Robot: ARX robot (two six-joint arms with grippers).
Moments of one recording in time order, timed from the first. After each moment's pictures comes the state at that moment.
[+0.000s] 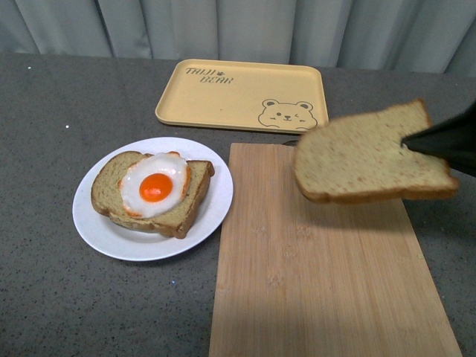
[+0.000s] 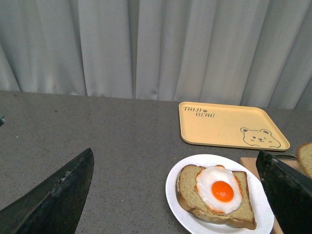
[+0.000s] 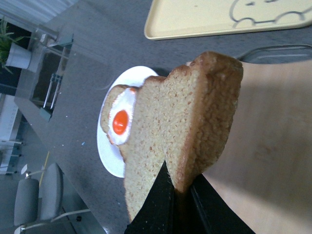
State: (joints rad) left arm 0.00 0.00 0.02 0.00 0.00 -0.01; right arm 0.06 1.85 0.80 0.32 -0.81 0.34
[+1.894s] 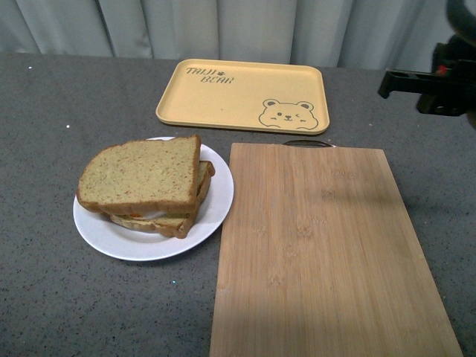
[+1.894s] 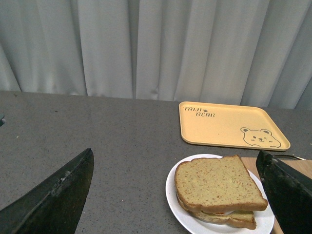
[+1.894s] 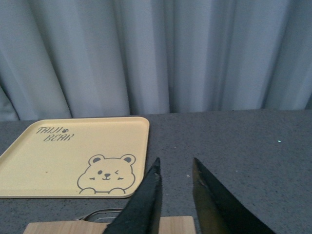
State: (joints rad) left arm 0.00 0.00 0.02 0.00 0.00 -0.01; right arm 0.32 1.92 0.48 1.39 0.30 0.10
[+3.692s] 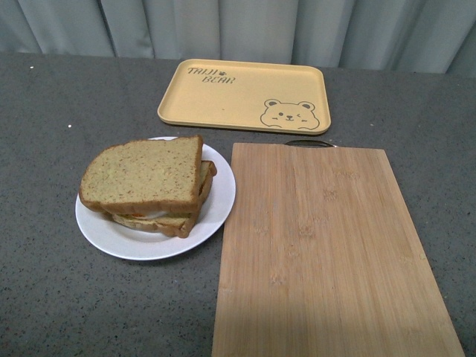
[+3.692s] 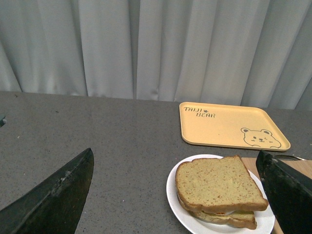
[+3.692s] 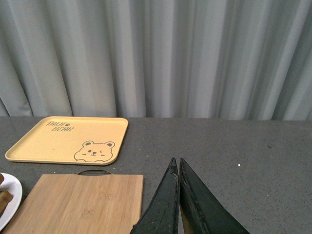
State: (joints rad) left arm 0.00 0.00 0.02 0.00 0.00 -0.01; right arm 0.00 0.30 0.00 0.31 0.00 0.00
